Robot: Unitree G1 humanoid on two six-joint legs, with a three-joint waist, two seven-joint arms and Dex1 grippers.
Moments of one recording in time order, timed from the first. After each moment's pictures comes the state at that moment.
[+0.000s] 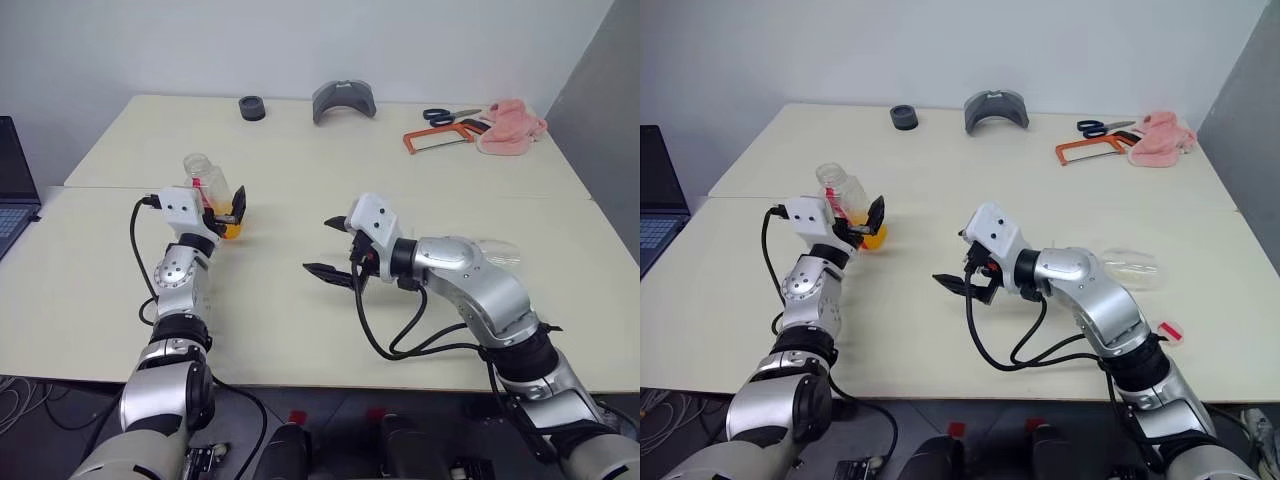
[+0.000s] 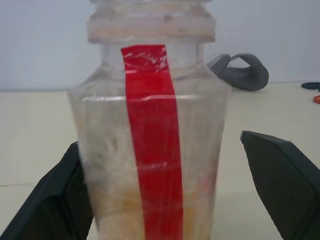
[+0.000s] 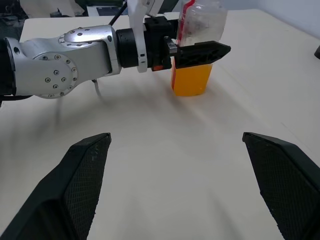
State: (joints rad) left arm -0.72 0.37 0.29 0.94 -0.21 -0.43 -0.40; right arm -0.65 -0.35 0.34 -0.30 0.29 0.71 0.66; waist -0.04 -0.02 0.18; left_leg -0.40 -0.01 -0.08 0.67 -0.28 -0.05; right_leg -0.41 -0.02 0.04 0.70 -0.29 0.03
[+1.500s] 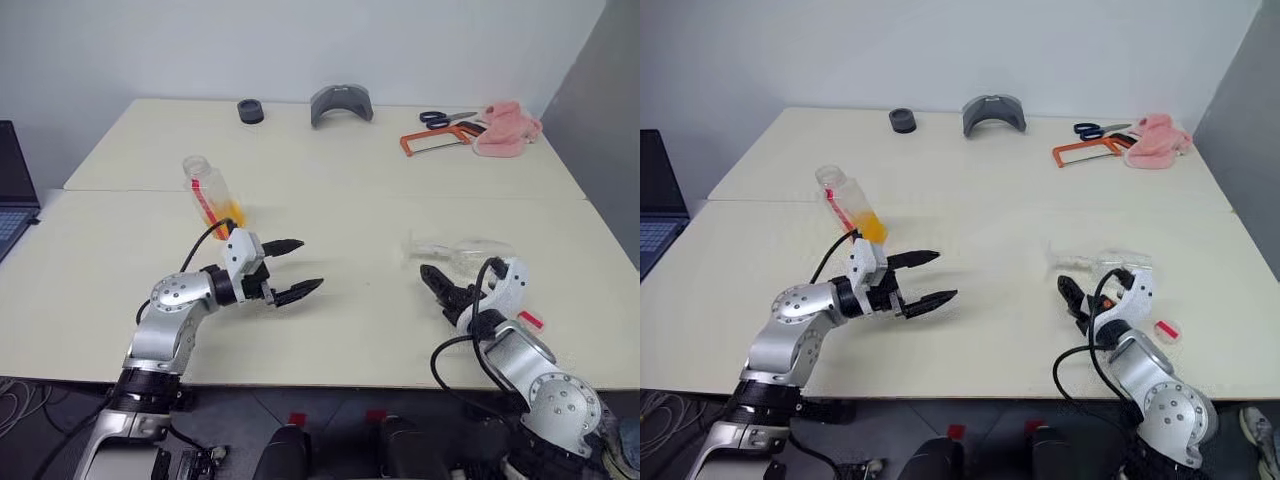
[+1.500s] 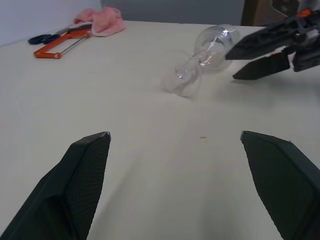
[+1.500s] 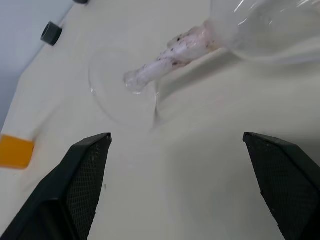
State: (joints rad) left arm -0.39 0.52 -0.04 0.12 -0.36 0.09 -1.09; right arm -0.18 0.09 -0.46 -0.50 0.92 1.05 -0.26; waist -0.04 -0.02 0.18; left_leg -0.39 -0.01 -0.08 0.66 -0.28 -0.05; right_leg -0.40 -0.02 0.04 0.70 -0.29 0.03
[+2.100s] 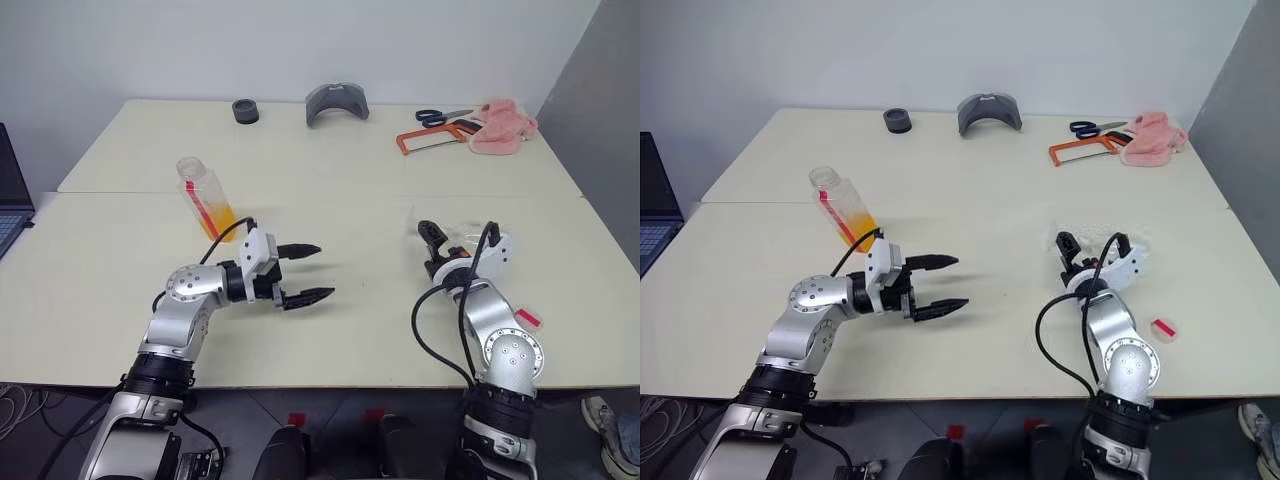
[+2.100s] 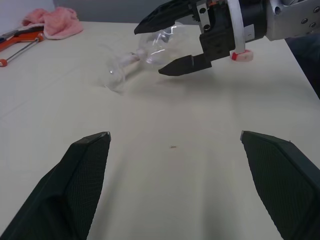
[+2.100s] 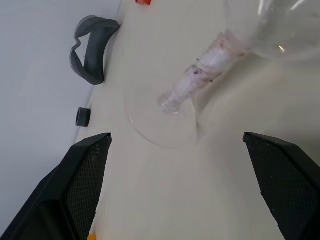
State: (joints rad) left arm -0.44 0.51 -0.08 0.21 -0.35 0.05 -1.19; right arm -0.35 0.16 -0.36 -0.21 1.10 0.63 -0.46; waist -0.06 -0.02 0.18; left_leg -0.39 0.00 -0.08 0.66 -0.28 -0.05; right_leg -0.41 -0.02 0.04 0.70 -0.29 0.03
